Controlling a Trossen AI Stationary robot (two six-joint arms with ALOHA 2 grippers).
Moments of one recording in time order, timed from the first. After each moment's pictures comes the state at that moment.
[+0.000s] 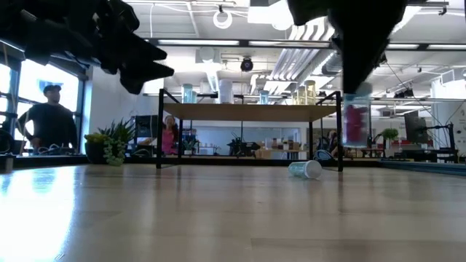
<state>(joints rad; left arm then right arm) 0.08 1.04 0.26 0.59 -0.01 -0.18 0.42 1.81 1.45 -1.02 0.14 0.82</state>
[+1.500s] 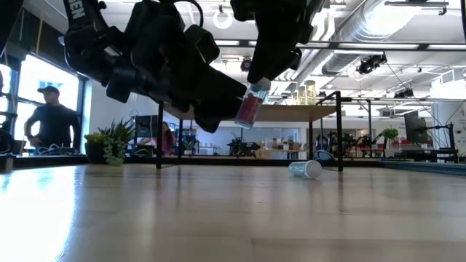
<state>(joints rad) 0.05 1.85 0.66 0.91 0.31 -0.18 0.22 1.81 1.45 -0.69 0.10 0.39</state>
